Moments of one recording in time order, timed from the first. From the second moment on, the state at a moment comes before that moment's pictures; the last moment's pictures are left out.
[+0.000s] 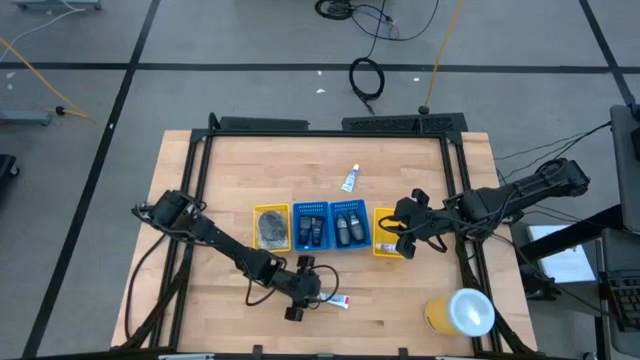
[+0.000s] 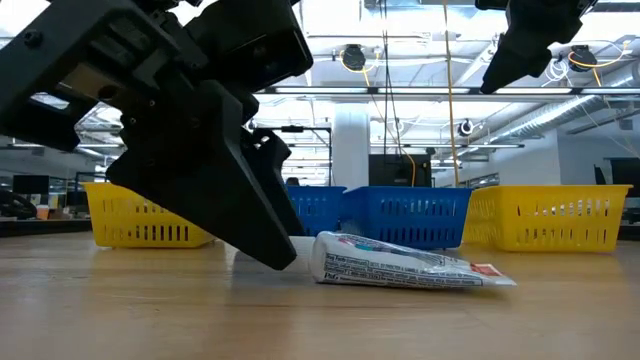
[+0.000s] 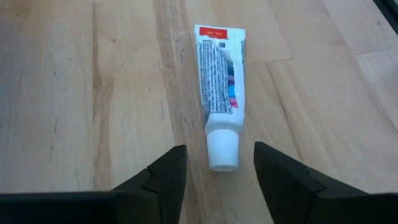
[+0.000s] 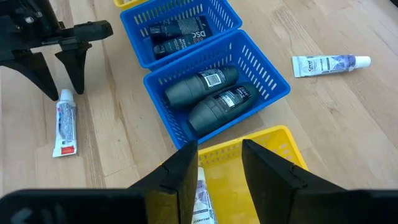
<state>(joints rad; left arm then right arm) -0.47 1.97 1.05 0.12 -0.11 -0.21 0.33 1.06 0.89 -0.74 0.37 0.61</state>
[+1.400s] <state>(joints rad) -0.45 1.73 1.05 0.13 -0.39 -0.03 0.33 1.06 0.89 -0.65 0.37 0.55</state>
